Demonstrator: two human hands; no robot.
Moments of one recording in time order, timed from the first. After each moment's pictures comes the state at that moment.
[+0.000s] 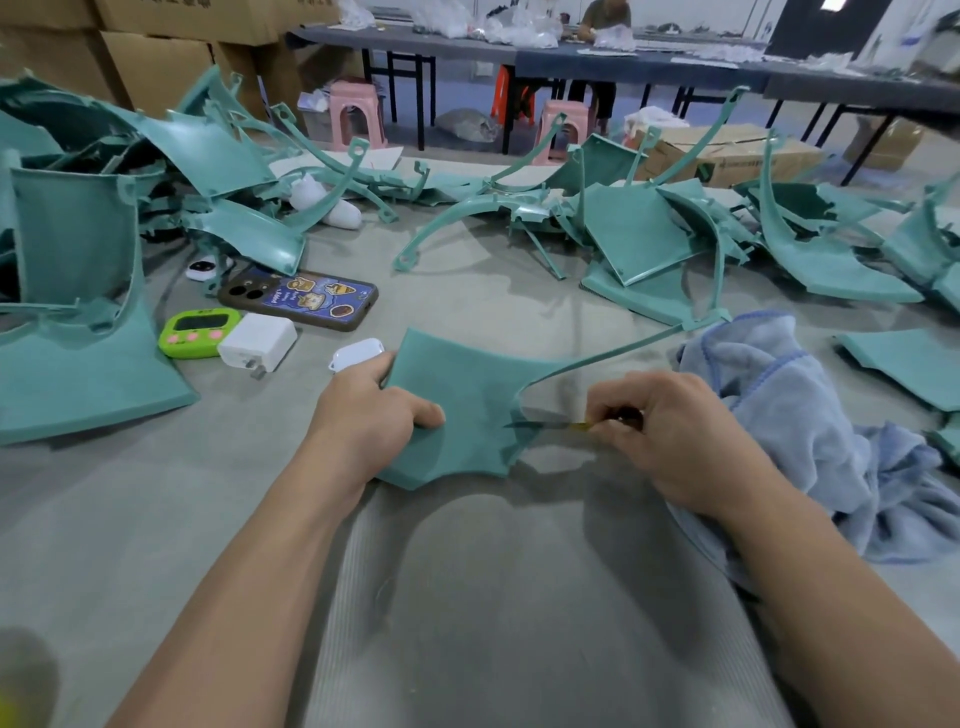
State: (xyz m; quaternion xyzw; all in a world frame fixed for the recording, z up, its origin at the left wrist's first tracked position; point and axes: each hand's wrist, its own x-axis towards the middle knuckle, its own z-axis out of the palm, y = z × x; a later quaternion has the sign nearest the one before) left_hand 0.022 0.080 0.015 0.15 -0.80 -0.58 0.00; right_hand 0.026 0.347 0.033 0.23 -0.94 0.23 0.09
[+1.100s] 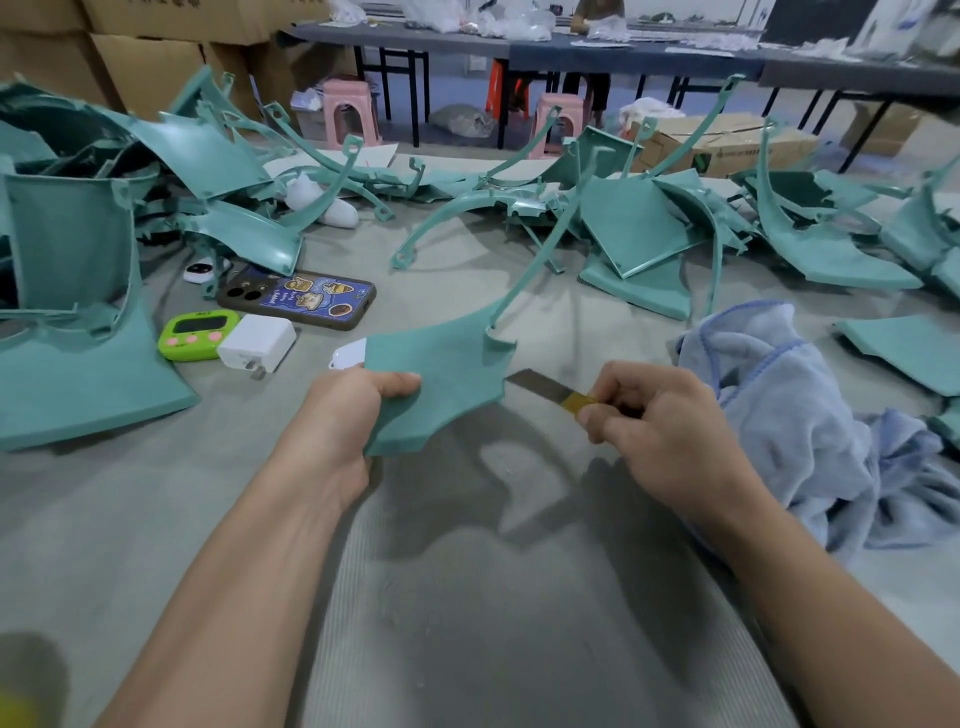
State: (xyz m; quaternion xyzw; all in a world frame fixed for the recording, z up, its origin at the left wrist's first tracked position) left_hand 0.029 0.079 0.032 0.25 -0.59 -0.76 -0.05; right_hand 0.039 0.328 0.023 0.10 -0.88 0.46 0.07
